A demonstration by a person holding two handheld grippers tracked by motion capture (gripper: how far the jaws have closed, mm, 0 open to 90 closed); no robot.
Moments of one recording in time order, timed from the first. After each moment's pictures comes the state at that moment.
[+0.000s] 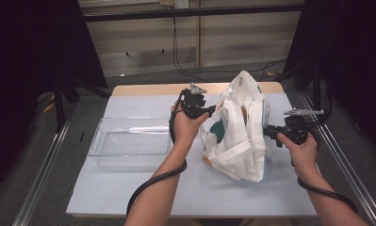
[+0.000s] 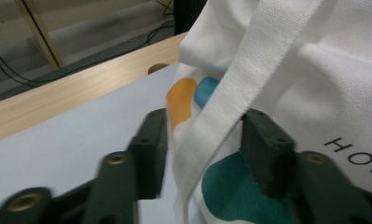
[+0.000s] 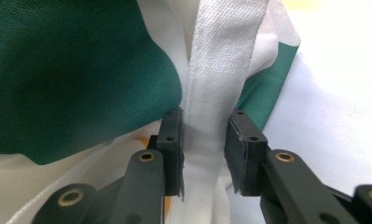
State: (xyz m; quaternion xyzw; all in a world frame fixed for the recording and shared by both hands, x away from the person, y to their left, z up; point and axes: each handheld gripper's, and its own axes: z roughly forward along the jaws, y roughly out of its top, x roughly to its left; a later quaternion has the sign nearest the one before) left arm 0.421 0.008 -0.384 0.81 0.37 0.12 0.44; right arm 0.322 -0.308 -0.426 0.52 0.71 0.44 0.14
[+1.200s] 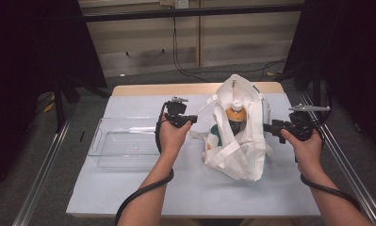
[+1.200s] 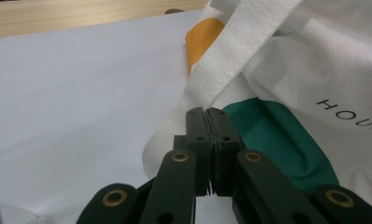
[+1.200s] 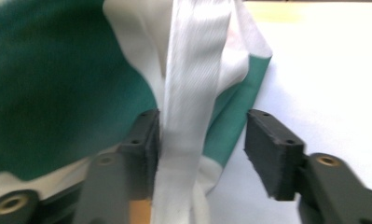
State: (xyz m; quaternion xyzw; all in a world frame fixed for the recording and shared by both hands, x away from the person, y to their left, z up) left arm 0.409 0.055 -0.409 0.79 0.43 0.08 0.43; right arm 0.326 -0.318 -0.413 0.54 0.70 0.44 0.17
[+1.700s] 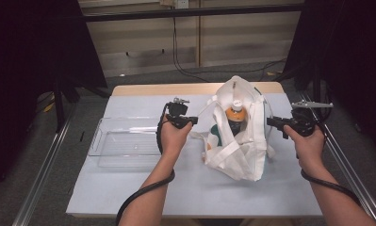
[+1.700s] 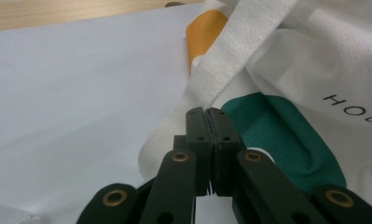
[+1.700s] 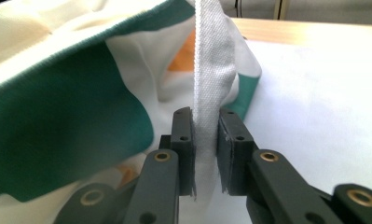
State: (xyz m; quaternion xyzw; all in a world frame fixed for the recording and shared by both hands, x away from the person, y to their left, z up) left arm 0.409 0.054 -0.416 0.80 0.43 0.08 0.41; right arm 0.329 -0.324 -0.408 0.54 0.70 0.44 0.18
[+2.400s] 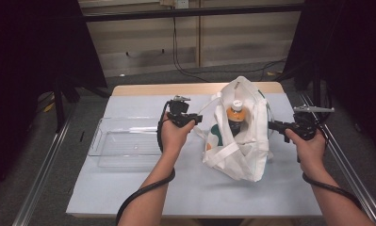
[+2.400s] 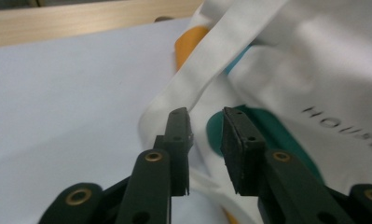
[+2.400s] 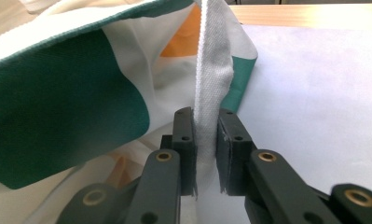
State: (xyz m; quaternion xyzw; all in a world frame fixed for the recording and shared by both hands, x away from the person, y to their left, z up) left arm 0.410 0.047 -0.401 0.79 0.41 0.08 0.45; right arm 0.326 -0.330 -0.420 0.54 0.69 0.44 0.17
